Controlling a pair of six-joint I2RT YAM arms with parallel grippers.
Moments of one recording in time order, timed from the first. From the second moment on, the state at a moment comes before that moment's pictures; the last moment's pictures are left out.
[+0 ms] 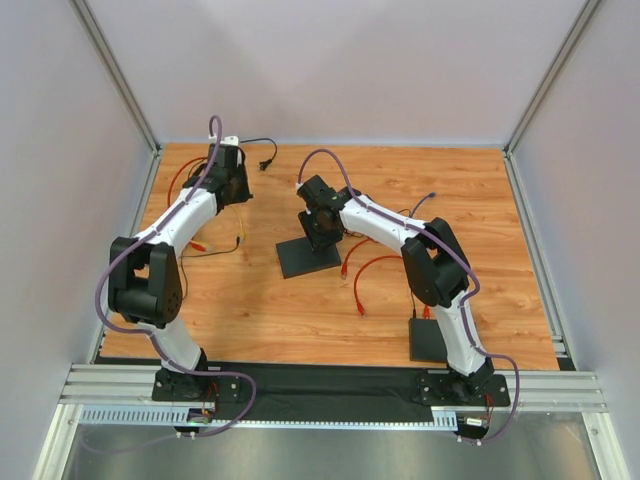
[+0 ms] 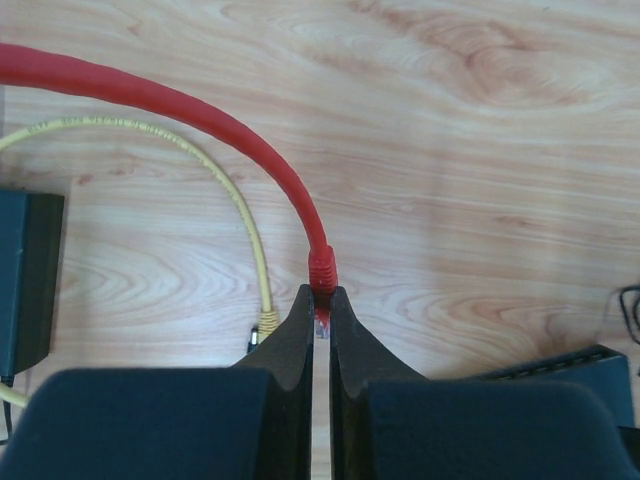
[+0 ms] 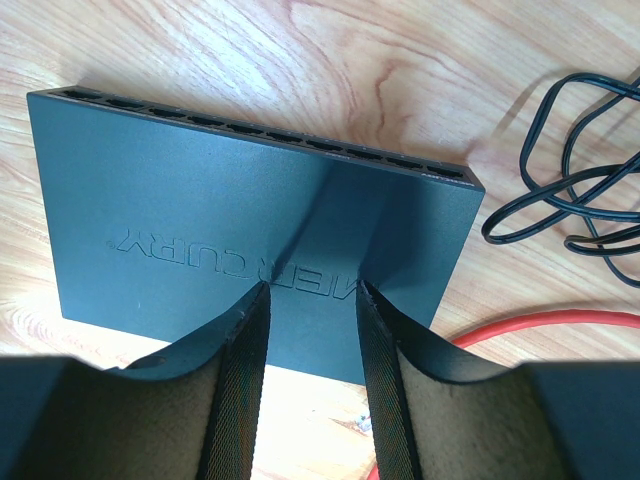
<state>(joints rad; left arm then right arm) -0.21 1.71 1.34 -0.35 -0.13 -0.28 0.73 2.19 1.78 -0.74 0.00 0.30</state>
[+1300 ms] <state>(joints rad) -0.13 2.03 1.50 -0.44 -0.01 -0.24 0.73 2.19 1.78 -0.74 0.00 0.30</state>
